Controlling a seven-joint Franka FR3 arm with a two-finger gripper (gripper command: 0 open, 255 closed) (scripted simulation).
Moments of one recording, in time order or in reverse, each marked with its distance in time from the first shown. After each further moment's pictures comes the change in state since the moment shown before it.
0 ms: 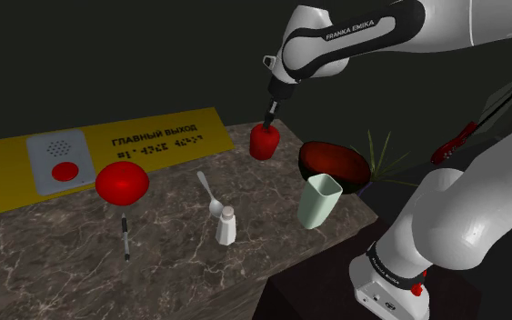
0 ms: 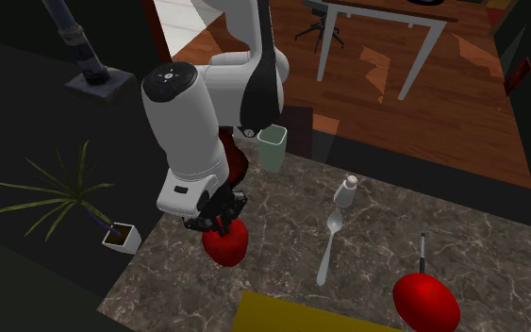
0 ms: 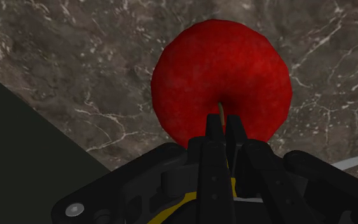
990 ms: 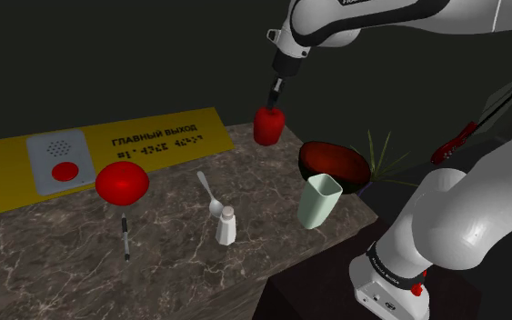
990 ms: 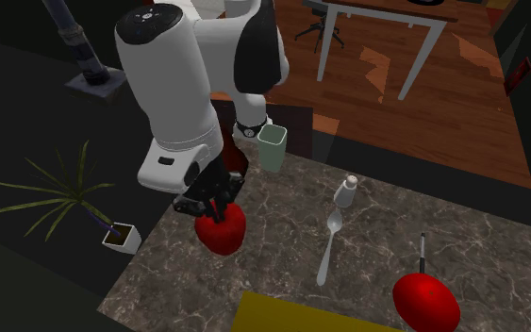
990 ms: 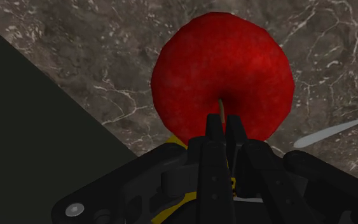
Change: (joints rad) arm -0.003 -0.052 0.007 0.128 -0.017 -0.178 0.022
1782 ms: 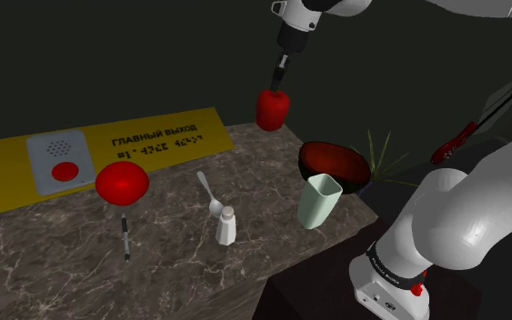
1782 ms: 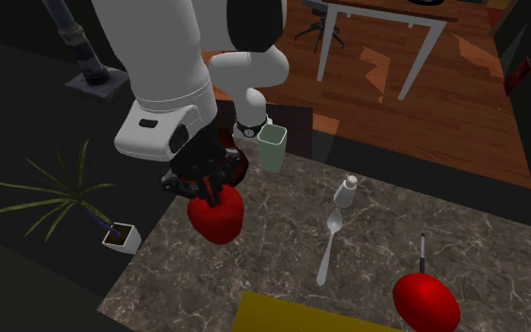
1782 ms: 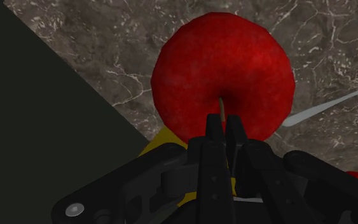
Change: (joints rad) arm 0.000 -0.019 0.005 0.142 -0.006 -0.160 0.015
